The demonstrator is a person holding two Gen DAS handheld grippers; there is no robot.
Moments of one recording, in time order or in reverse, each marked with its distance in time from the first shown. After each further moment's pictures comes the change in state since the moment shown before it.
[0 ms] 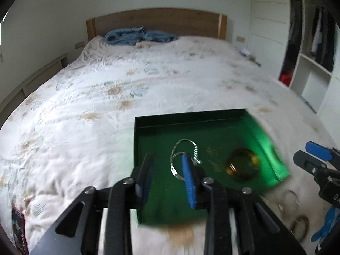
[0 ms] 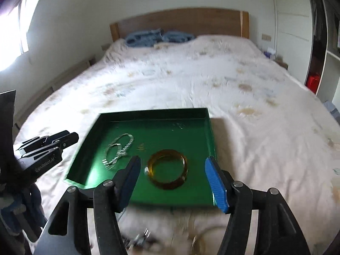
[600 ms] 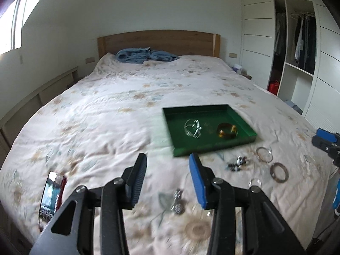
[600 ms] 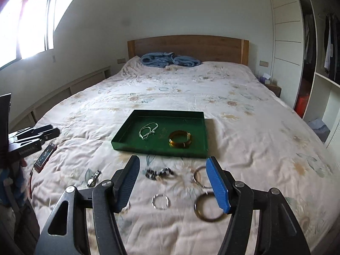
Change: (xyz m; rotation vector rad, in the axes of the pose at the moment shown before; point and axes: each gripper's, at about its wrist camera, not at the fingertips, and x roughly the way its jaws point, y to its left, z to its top) left arm -0.193 0.057 -0.107 -0.004 -0.101 0.004; right arm -0.193 0.028 -0.099 -0.085 -0.142 -0.002
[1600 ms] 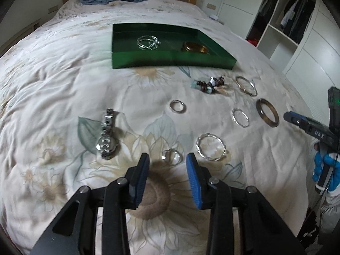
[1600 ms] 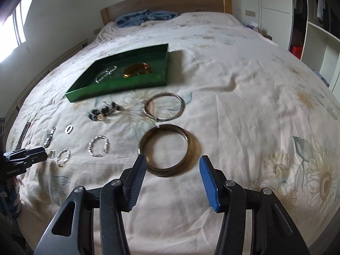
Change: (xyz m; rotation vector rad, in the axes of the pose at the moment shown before) left arm 0.112 -0.064 -0.101 0.005 0.378 -0.250; right arm 0.090 -0.100 -0.101 0.142 0.293 -0.026
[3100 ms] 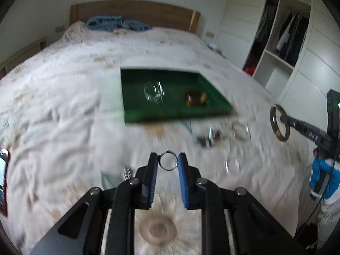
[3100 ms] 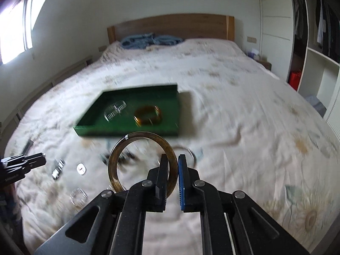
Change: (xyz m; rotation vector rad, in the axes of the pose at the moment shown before) left arm -0.059 0.018 0.061 -0.025 -0.232 -0.005; right arm -0.036 0.042 0.071 -0.053 -0.186 -0.013
